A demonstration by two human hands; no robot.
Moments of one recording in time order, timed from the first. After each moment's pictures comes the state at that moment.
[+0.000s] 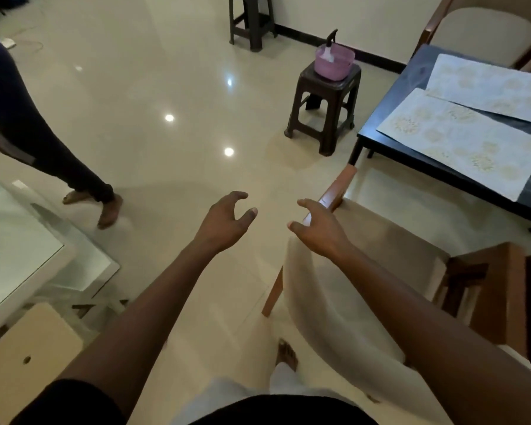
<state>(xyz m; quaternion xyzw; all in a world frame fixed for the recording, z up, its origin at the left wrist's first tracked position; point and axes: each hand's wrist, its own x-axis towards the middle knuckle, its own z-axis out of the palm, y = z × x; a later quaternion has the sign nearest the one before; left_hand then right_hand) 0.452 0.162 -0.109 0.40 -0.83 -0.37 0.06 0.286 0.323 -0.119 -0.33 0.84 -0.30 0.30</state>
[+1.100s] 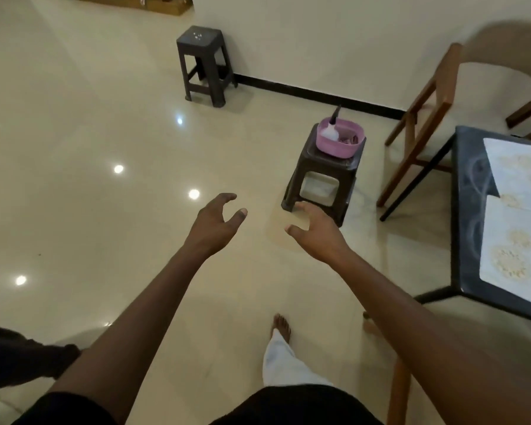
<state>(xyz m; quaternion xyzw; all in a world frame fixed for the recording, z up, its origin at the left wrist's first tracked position) 0.130 -0.458 -0.112 0.31 -0.85 -0.42 0.07 0.004 -0.245 -0.109 -0.23 0.88 -0.34 0.25</state>
